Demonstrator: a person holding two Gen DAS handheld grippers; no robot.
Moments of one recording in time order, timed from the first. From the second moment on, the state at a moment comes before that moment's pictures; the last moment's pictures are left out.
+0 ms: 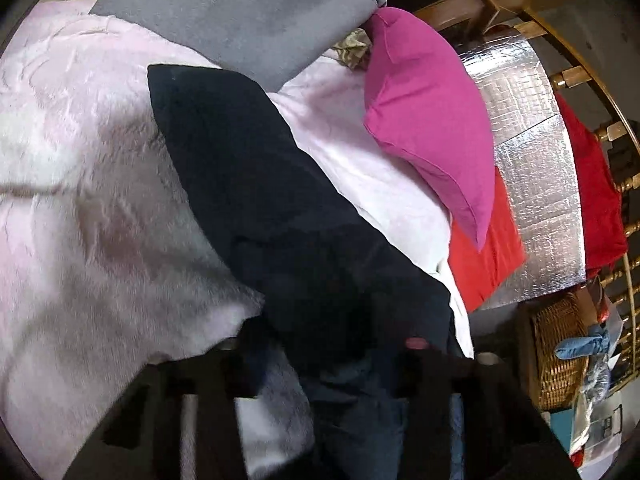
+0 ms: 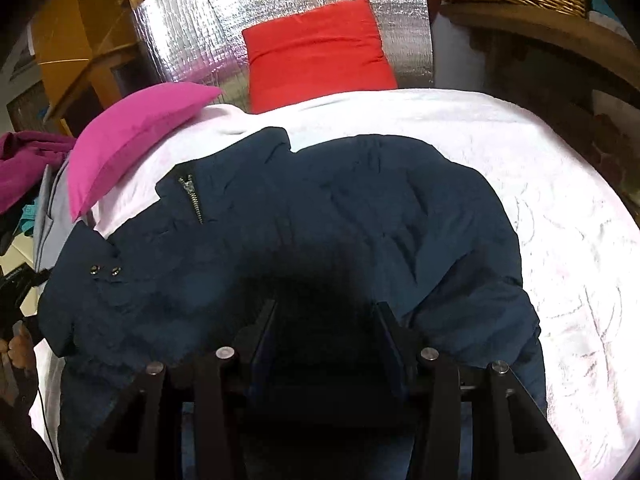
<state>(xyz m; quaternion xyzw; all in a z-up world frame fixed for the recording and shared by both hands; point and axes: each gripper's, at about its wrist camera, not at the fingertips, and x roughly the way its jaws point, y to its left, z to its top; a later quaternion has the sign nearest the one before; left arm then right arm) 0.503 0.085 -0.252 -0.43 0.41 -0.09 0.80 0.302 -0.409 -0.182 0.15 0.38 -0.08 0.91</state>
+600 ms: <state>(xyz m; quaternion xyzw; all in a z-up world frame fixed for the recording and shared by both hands) 0.409 -0.009 -0.080 -0.21 0.22 -0.16 0.94 0.295 -0.435 -0.179 0.23 0.37 -0.08 0.90</state>
